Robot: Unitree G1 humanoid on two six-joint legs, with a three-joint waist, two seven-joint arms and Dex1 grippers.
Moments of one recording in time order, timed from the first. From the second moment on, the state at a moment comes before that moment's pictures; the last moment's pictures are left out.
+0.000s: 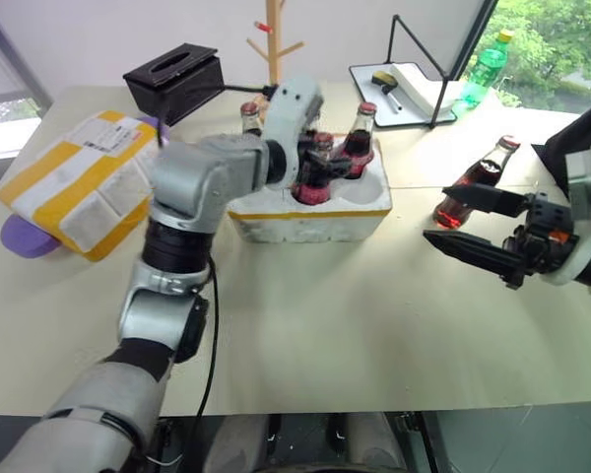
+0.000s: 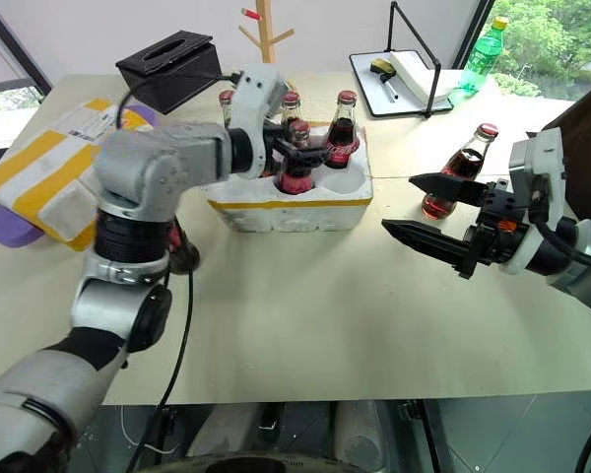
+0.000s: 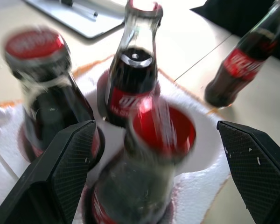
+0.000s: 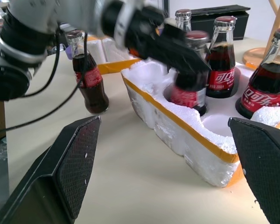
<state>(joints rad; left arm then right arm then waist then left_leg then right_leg) -1.21 0.29 0.01 0.03 -0.50 1.29 -0.47 -0.18 -0.98 -0.49 -0.48 1.08 0.80 0.81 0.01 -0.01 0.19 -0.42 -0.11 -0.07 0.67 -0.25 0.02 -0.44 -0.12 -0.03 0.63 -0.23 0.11</state>
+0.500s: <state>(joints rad) -1.22 0.85 0.16 -0.02 -0.72 1.33 -0.87 -0.21 -0.98 -0.45 -0.42 1.04 0.80 0.87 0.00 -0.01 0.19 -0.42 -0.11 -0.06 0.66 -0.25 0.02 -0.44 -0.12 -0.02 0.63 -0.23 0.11</state>
